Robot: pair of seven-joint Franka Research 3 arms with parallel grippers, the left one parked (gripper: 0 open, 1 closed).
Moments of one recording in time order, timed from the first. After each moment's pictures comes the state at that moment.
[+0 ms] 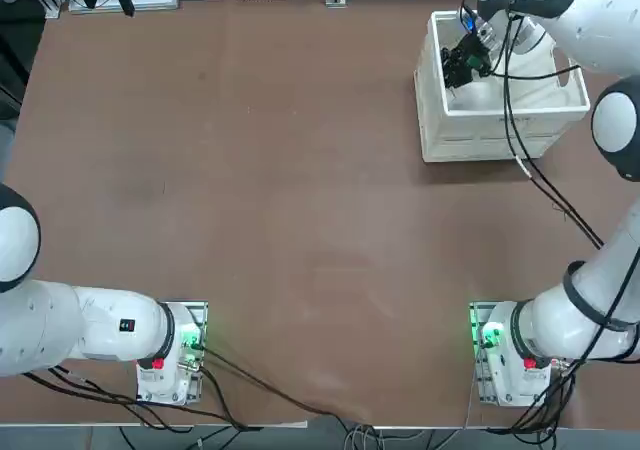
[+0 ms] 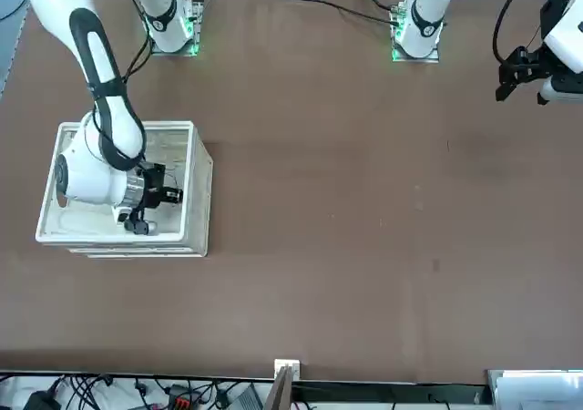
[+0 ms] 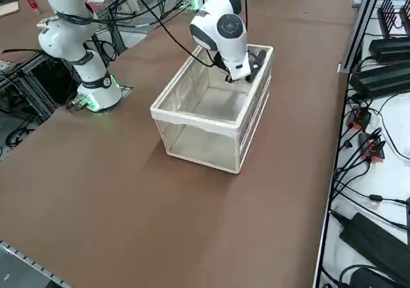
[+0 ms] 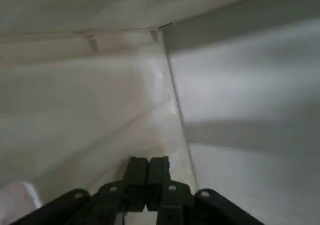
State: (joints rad) arm 0.05 0.46 0.06 -1.88 0.67 2.15 -0.12
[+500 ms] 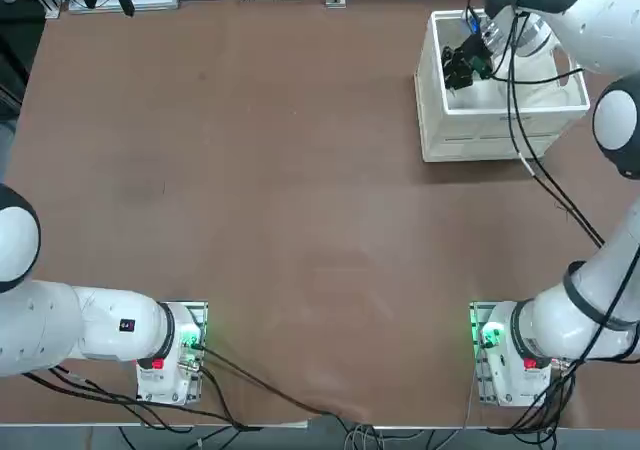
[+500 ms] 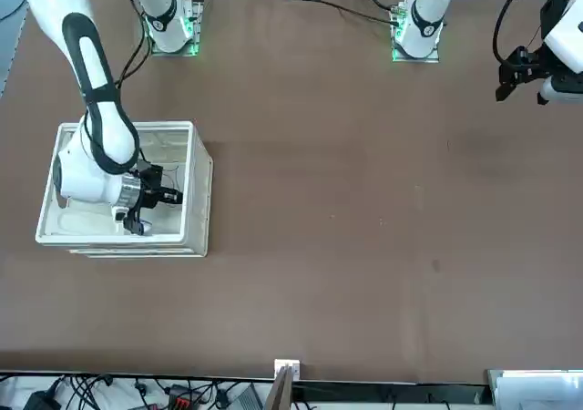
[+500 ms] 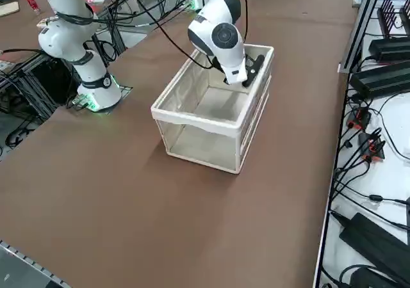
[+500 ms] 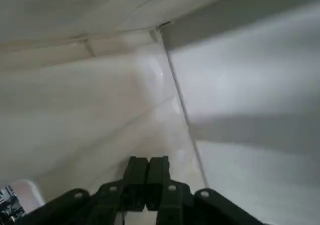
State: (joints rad) arm 0.04 0.46 0.05 -1.89 0.75 2.12 -0.15
